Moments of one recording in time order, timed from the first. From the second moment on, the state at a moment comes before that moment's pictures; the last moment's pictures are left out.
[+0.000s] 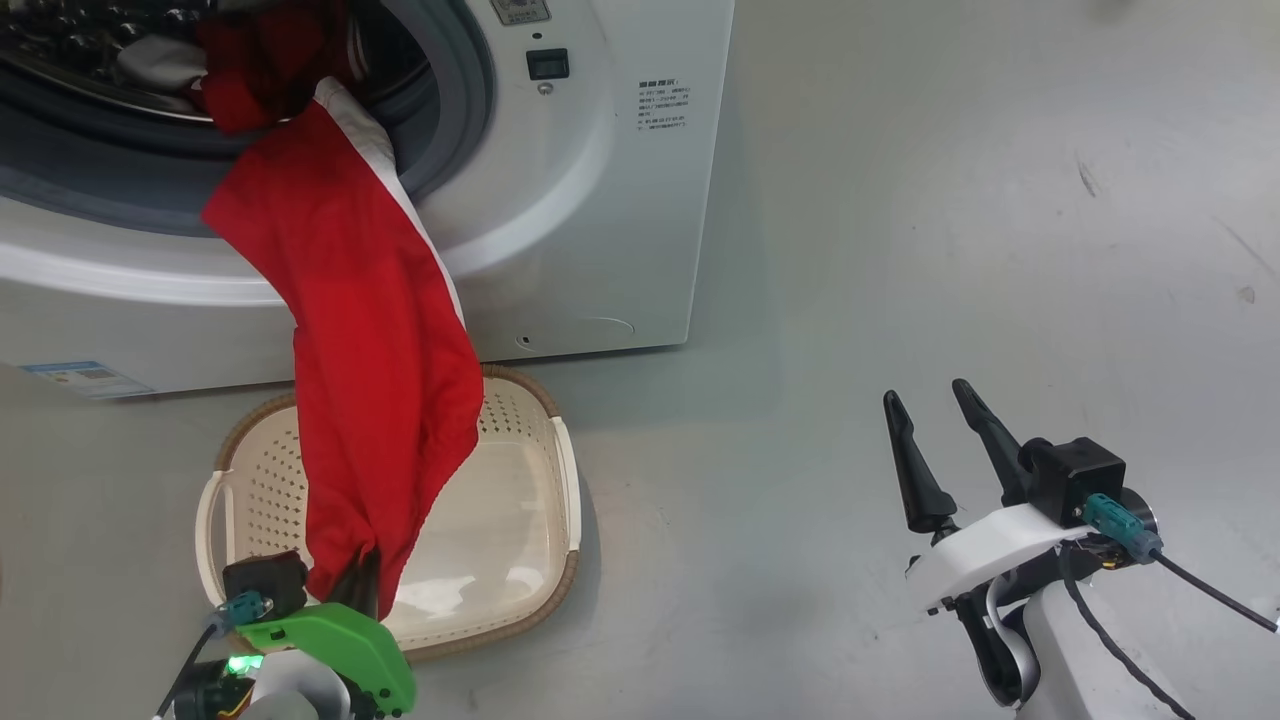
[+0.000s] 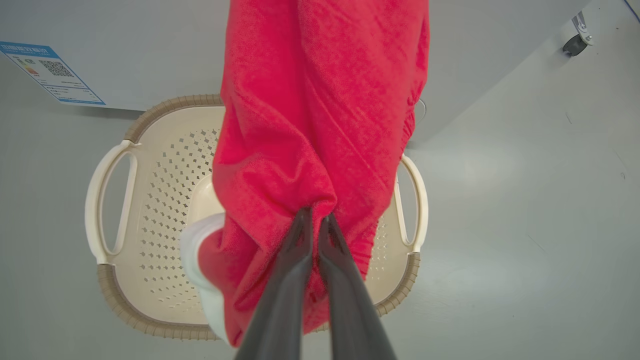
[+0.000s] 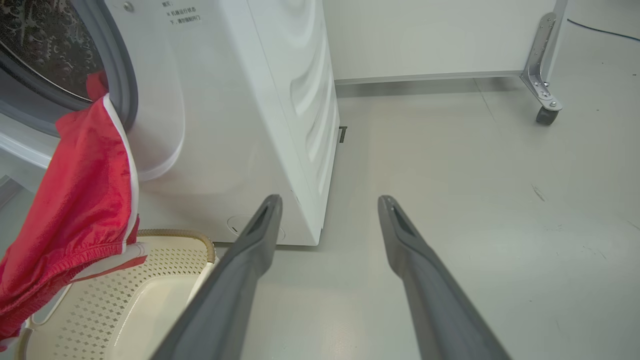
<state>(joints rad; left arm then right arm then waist) -0.35 0.02 -0.22 0.98 -0.50 -0.12 -0.25 -0.20 -0.05 0.19 0.41 0.29 0.09 -0.26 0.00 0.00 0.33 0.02</state>
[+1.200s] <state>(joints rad) -0.57 0.02 -0.28 1.03 -0.54 -0.02 -0.22 -0.29 -0.05 0.16 0.33 0.26 0.10 -0.26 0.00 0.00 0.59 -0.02</state>
